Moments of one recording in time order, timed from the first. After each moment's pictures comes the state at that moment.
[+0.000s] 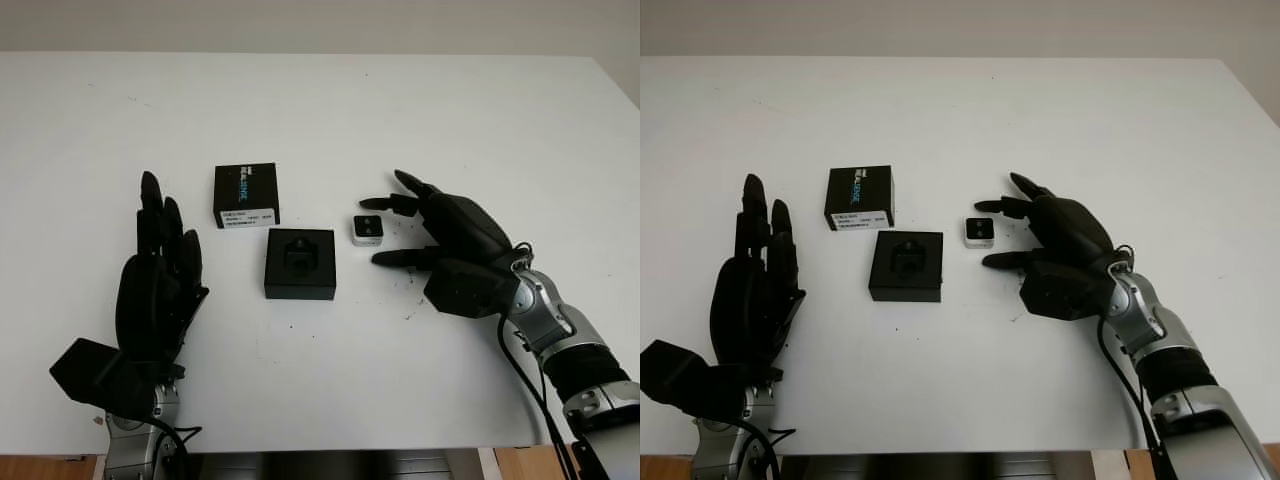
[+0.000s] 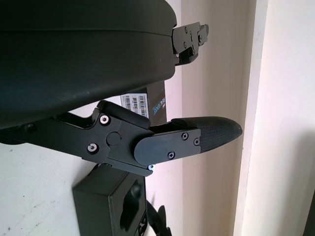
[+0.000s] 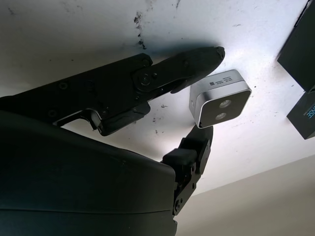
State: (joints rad) left arm 0.03 0.07 0.14 -0.01 -0.16 -0.33 -0.12; right arm -0.58 -0.52 0.22 0.71 -0.51 -0.50 -0.04
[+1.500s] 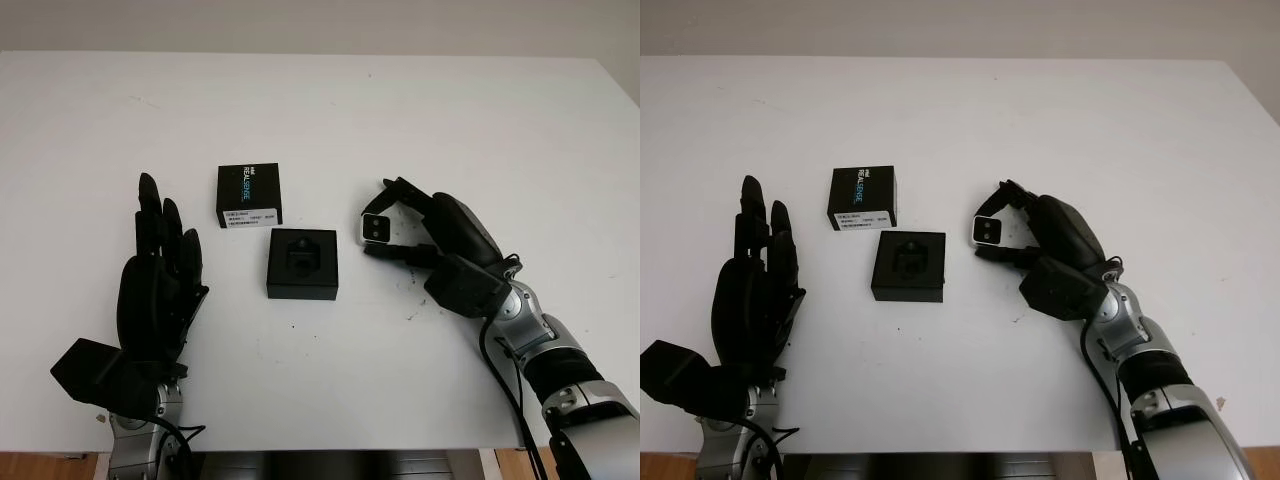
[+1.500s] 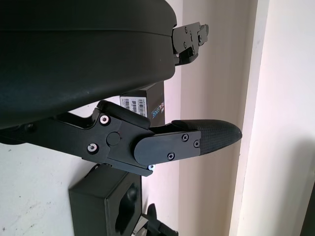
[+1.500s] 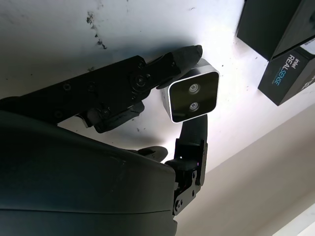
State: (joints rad) left arm 0.03 0.05 0.14 0.00 -0.16 -0.33 -0.11; right arm -0.60 -0.43 0.18 0.86 -0.39 -0.62 -0.11
